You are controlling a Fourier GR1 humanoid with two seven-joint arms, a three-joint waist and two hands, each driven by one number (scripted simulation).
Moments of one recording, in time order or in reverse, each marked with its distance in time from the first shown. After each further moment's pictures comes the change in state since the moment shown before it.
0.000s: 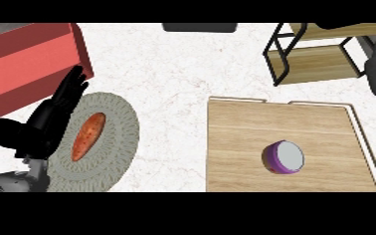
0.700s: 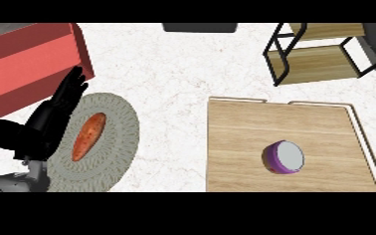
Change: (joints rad) left arm 0.010 -0.026 0.024 -0.014 -0.025 -0.024 0.016; right arm -0.226 0.014 -0.066 0.447 0.017 -0.101 -0.397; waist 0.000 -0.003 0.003
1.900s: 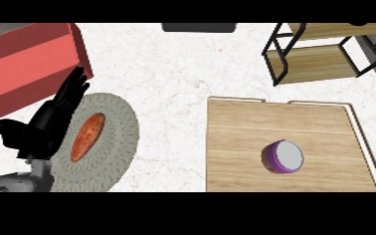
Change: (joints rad) left arm -0.003 -0.040 0.028 0.018 -0.042 -0.029 -0.008; right arm 0.003 -0.110 0.022 0.391 0.185 -0.011 -0.057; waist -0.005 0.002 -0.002
